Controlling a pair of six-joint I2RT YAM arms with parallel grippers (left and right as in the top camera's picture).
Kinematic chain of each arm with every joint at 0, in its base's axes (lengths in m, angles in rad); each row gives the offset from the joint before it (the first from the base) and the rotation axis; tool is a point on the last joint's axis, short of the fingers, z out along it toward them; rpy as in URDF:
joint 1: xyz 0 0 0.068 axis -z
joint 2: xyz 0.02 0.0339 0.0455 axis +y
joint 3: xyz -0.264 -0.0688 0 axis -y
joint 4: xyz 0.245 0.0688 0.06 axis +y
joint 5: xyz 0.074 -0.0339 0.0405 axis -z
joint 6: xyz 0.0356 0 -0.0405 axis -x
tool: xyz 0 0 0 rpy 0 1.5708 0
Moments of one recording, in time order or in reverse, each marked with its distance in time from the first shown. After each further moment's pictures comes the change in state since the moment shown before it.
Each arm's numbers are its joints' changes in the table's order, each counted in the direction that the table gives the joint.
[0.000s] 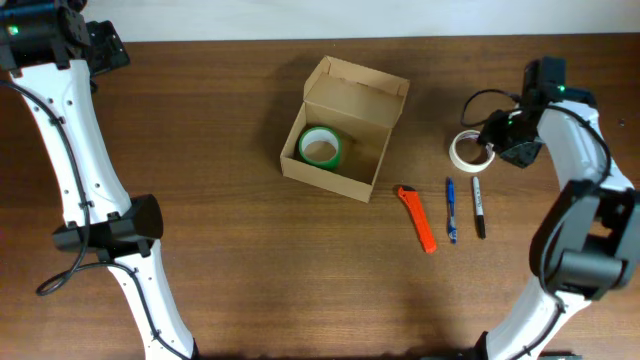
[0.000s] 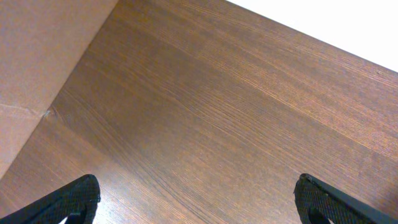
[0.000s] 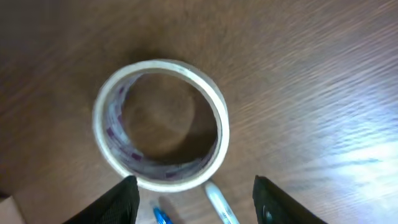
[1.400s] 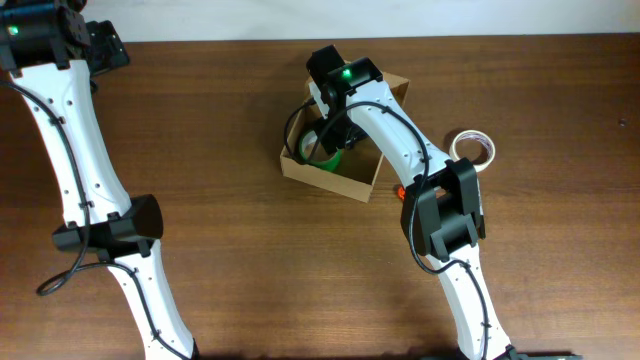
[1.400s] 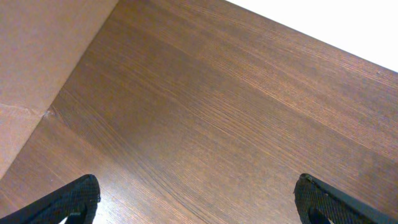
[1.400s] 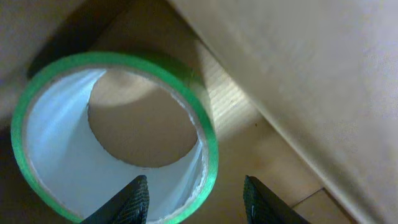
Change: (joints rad) left arm 0.000 0.000 0.001 0.000 0.000 0.000; right arm -0.692 0.444 0.736 0.367 0.073 0.355
